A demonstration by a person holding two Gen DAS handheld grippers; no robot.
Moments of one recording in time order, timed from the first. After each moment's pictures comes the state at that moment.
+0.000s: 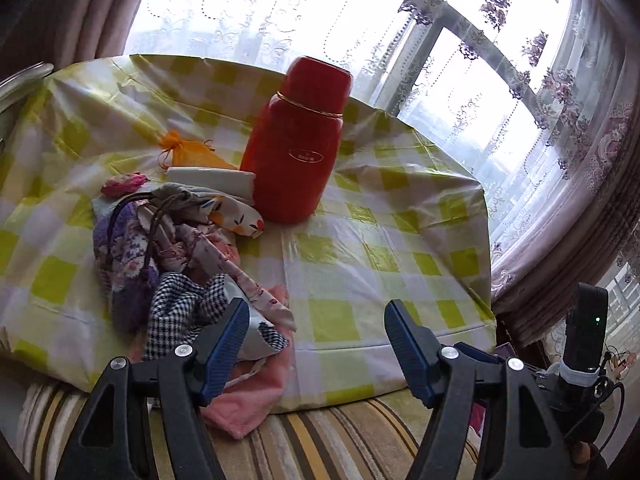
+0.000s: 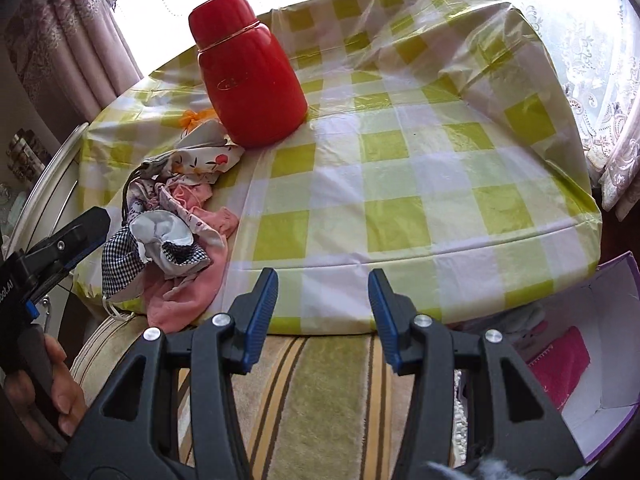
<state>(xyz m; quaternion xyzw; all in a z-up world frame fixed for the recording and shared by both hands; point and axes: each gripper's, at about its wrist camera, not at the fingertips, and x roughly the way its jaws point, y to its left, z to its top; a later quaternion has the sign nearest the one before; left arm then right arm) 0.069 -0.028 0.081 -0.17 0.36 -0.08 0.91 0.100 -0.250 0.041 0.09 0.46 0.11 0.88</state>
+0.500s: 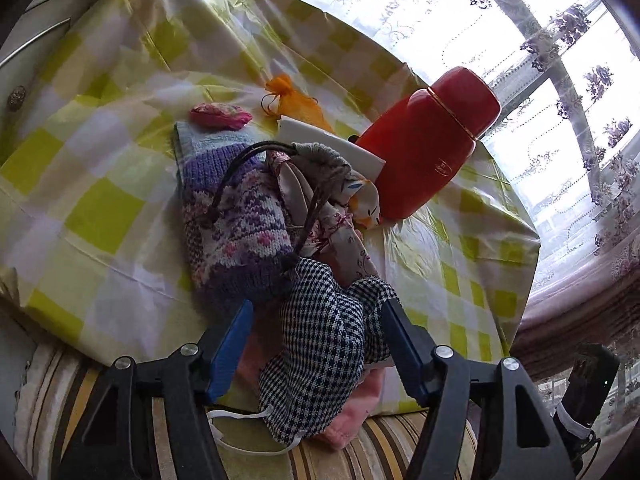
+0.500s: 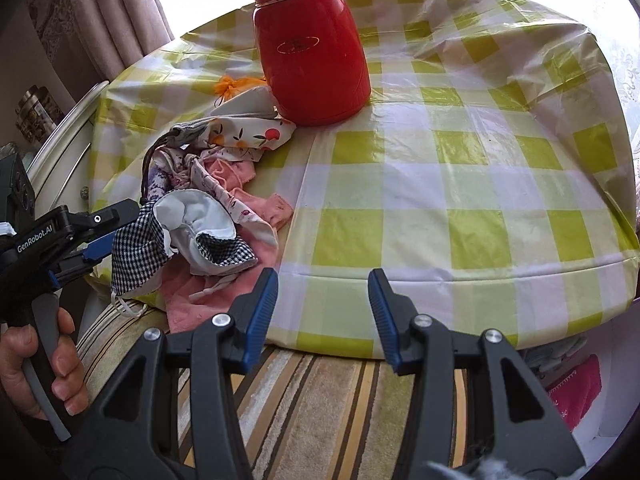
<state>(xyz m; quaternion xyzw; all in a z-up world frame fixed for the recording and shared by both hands) 0.099 0.062 0.025 -0.29 0.43 -0.03 0.85 0.121 -0.189 0.028 0.04 0.47 0.16 0.86</state>
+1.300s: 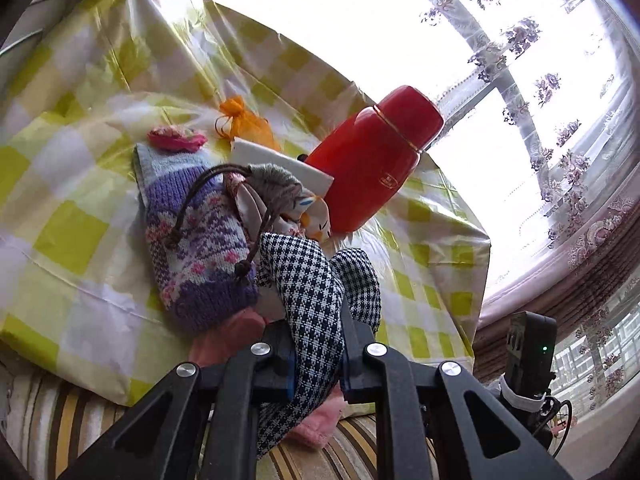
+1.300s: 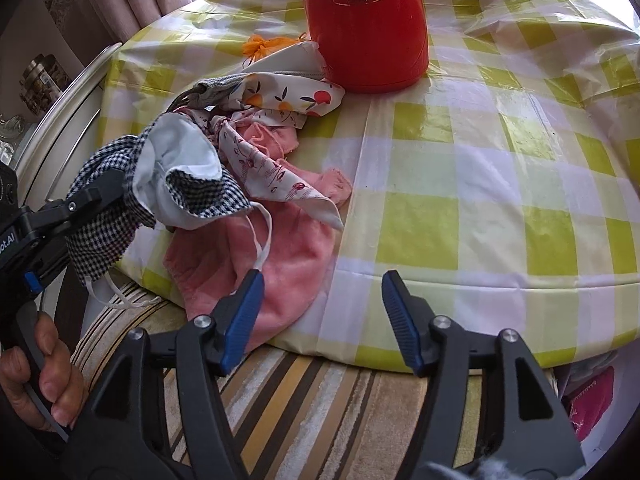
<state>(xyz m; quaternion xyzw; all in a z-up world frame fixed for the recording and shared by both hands) 0.074 0.063 0.040 -0.30 0.35 -0.10 0.88 0.136 -0.140 0.002 0.02 0.52 0.20 0.83</state>
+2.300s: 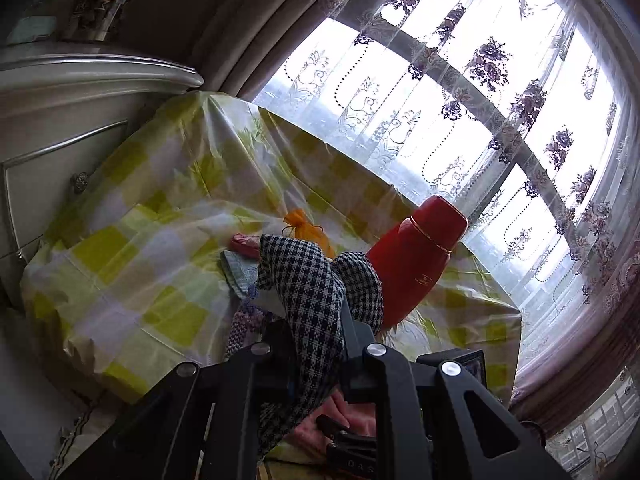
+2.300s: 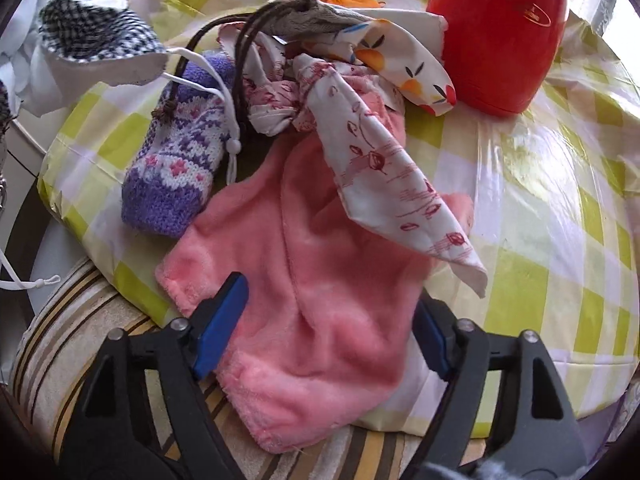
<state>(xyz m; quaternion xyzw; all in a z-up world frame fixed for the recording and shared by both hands) 0.028 0.117 0.077 -0.28 0.22 0.02 0.93 0.148 -0.008 -0.027 -0.13 0.52 0.21 0.82</state>
